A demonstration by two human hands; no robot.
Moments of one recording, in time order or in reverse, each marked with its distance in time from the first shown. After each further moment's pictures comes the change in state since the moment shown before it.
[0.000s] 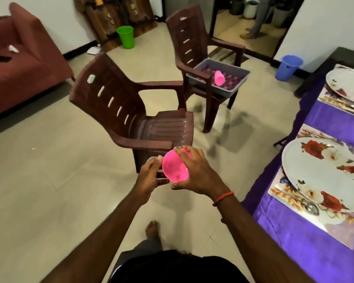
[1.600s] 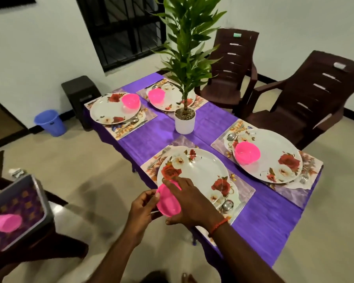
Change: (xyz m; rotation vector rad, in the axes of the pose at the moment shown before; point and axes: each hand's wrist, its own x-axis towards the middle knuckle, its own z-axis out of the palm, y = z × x) left_hand 0.253 0.077 0.429 0.505 -1.239 -0.116; right_hand -0.033 0.253 -0.158 -0.013 0.648 1.107
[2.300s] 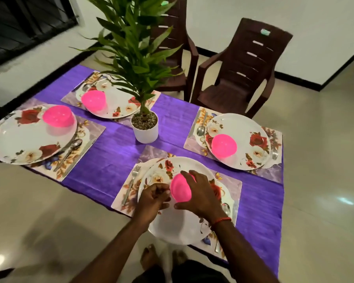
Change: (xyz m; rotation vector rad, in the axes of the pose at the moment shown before) left_hand 0.193 0.021 0.050 0.278 -0.436 -0.147; right_hand 0.069 0.091 0.004 0.108 0.238 0.750
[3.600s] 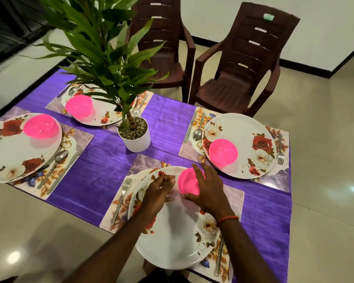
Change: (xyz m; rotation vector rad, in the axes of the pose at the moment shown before) left_hand 0.081 0.030 0.051 0.074 -0.037 -0.033; right_hand 0.061 0.066 -0.010 -0.060 0.115 0.092
